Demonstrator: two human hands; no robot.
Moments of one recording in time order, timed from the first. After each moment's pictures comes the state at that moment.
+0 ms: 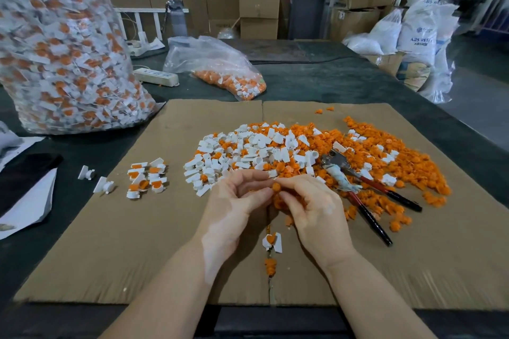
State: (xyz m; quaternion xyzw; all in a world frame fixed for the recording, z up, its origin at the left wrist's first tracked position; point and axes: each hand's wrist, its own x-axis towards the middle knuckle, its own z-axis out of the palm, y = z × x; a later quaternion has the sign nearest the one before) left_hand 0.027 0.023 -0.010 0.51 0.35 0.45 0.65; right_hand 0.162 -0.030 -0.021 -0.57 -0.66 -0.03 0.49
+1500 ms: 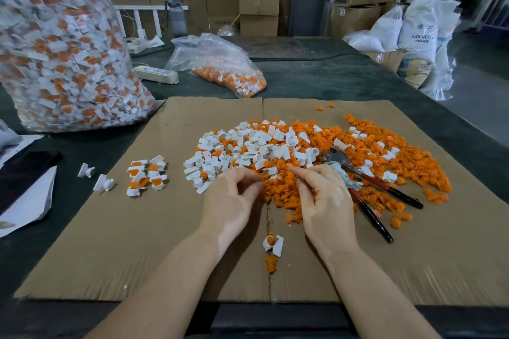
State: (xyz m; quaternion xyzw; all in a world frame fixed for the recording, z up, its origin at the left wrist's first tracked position) left_hand 0.025 0.034 -0.010 0.74 0.48 0.36 0.32; right_hand 0.162 -0.028 -0.020 -0.64 -0.59 -0.08 0.49
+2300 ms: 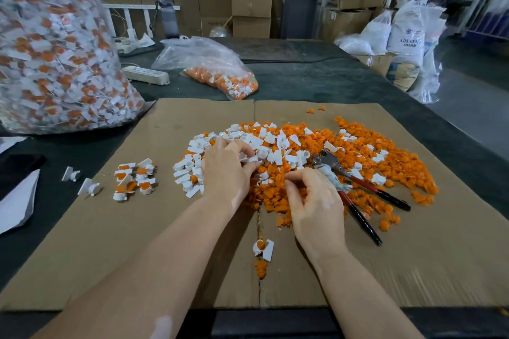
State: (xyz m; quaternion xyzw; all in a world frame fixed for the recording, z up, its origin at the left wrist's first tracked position) left_hand 0.058 0.075 0.001 0.75 0.55 0.34 0.16; right_hand 0.162 -0.027 -0.023 -0.65 -0.57 -0.07 0.50
